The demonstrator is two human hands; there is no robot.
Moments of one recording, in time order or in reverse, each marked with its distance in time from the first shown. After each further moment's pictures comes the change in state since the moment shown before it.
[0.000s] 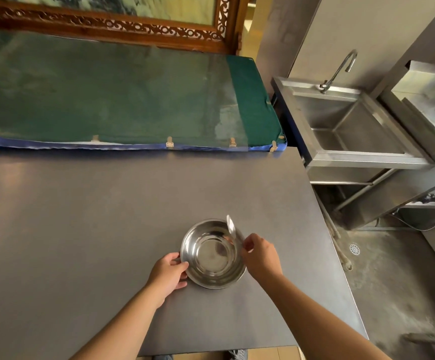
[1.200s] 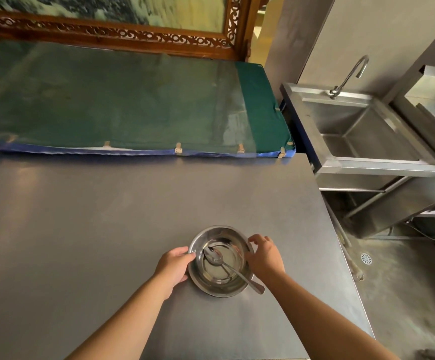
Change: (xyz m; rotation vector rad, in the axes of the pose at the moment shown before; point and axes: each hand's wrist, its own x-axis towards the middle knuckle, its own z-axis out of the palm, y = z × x) left_hand 0.002 0.037 -0.001 -0.039 0.017 -0.043; right_hand 0.022 -0.007 0.005 -0.074 -0.075 0.011
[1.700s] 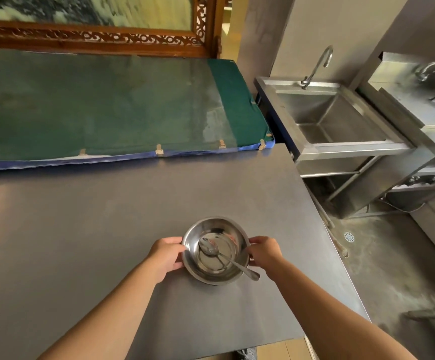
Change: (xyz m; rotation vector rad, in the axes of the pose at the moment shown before) left_hand 0.017 0.031 -0.006 0.037 -0.127 -0.024; right_hand -0.013 0.004 -0.016 0.589 -0.074 0.398
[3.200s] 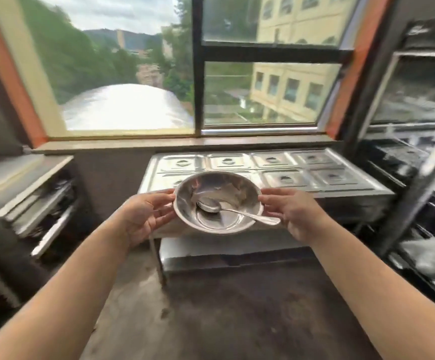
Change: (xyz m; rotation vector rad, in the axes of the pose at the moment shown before) left_hand -0.519 -0.085 0.798 0.584 -1.428 0.196; right_hand -0.460 0.446 -0.677 1.061 1.188 -0.268
